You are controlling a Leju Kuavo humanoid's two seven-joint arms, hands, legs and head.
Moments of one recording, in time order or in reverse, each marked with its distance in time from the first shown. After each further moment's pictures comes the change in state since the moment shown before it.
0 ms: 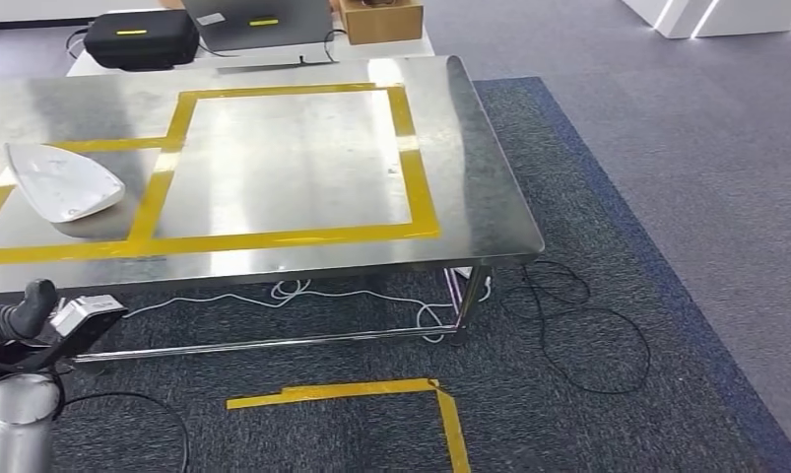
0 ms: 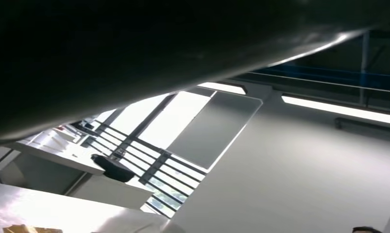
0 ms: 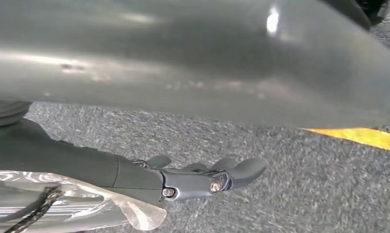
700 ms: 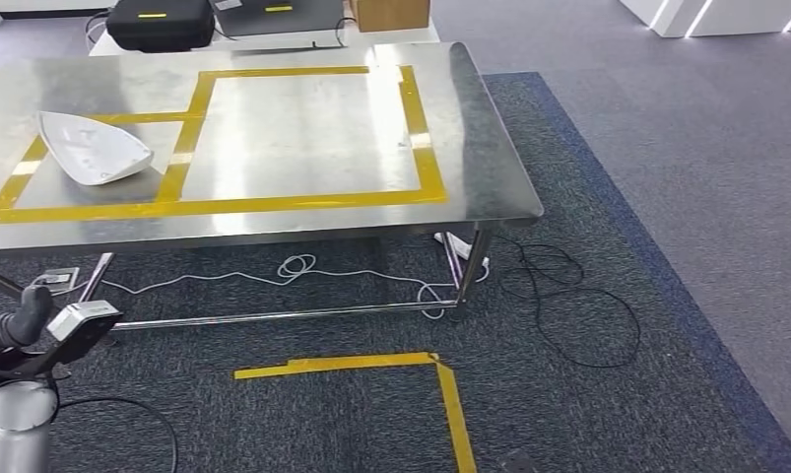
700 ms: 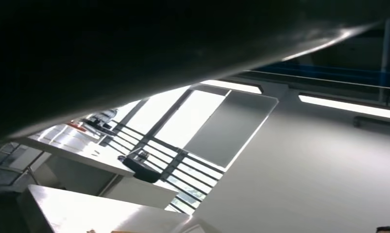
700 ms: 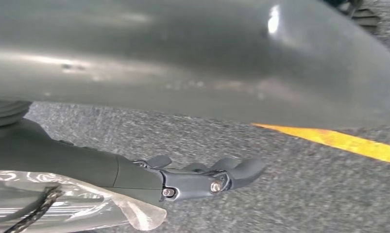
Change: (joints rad) left arm 0.040 0.003 0.029 0.000 -0.005 -0.004 0.014; right arm -0.001 -0.003 0.000 0.000 0.027 -0.002 0.002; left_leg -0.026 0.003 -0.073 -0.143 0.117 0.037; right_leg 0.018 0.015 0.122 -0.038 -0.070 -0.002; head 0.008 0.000
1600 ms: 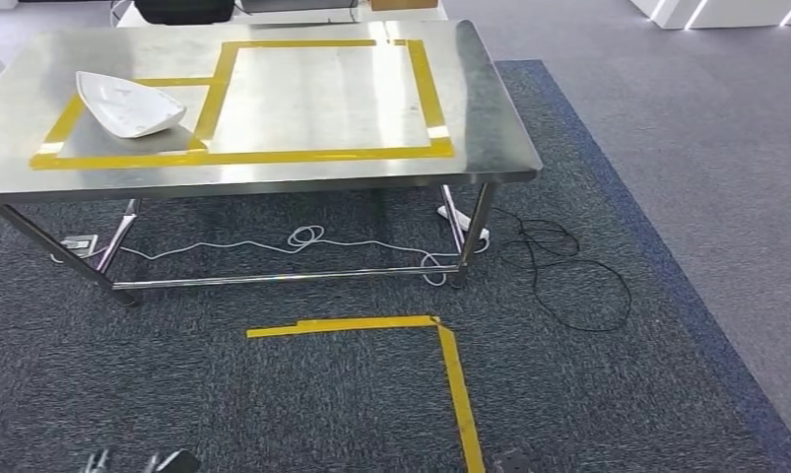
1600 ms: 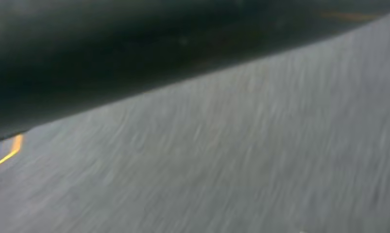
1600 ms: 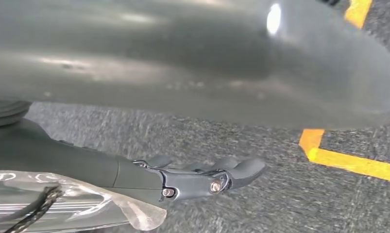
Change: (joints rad) left arm 0.084 -0.030 0.489 1.145 -0.446 -0.113 0.302; right arm -0.004 0.040 -0.013 -0.004 -0.100 0.005 0.001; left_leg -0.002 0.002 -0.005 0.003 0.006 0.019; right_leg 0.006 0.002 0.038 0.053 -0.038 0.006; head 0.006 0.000
